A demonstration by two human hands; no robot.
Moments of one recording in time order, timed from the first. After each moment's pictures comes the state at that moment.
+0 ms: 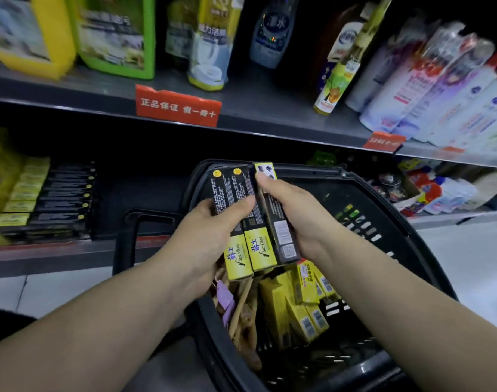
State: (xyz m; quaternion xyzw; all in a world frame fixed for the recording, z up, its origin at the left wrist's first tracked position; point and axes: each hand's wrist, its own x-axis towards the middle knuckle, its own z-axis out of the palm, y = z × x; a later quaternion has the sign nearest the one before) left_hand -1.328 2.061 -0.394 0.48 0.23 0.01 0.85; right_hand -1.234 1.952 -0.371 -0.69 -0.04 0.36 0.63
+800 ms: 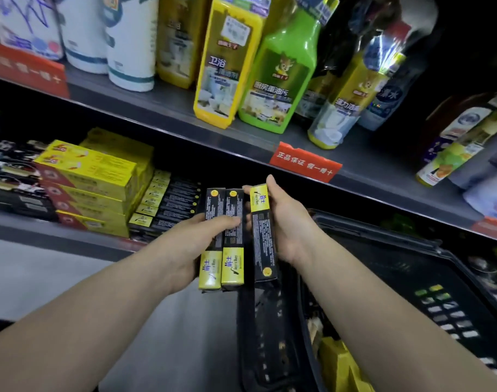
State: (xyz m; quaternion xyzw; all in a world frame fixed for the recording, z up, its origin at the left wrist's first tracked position) left_hand -1.393 2.211 -0.413 0.44 0.33 0.03 0.83; right_hand -1.267 2.129 -0.384 -0.62 -0.03 0.47 0.62
